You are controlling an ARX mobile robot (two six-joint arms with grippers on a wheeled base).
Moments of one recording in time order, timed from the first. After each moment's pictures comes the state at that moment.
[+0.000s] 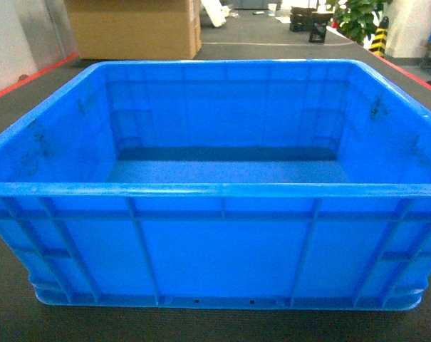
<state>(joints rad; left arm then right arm) 0.00 0.01 0.02 -0.01 0.00 0.00 0.00 0.01 0.01 -0.01 0.00 0.00</state>
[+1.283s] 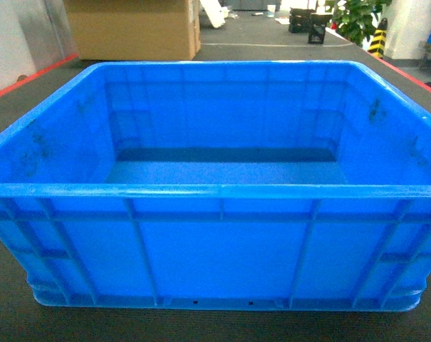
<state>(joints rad) 0.00 0.01 0.02 -0.01 0.00 0.00 0.00 0.00 0.01 -0.01 0.00 0.00</state>
